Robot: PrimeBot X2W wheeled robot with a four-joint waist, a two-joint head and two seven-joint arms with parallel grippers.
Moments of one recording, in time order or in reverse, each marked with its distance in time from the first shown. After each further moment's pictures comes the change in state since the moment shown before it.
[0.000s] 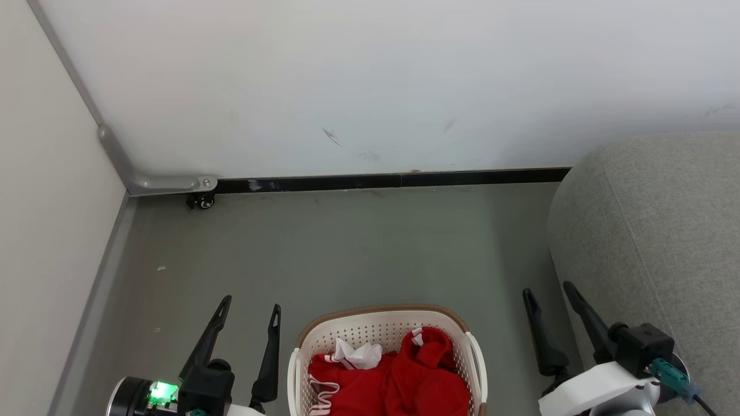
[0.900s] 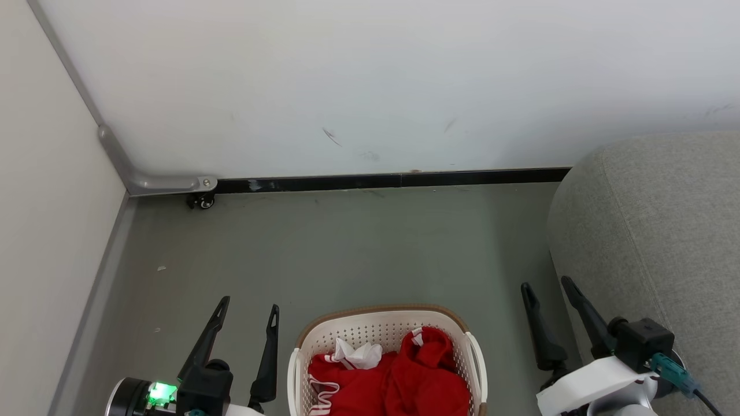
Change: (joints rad) left arm 0.000 -0.003 0.006 0.008 0.000 0.000 -0.004; right arm -0.016 0.000 0.008 0.005 0.031 0.000 0.000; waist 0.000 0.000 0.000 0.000
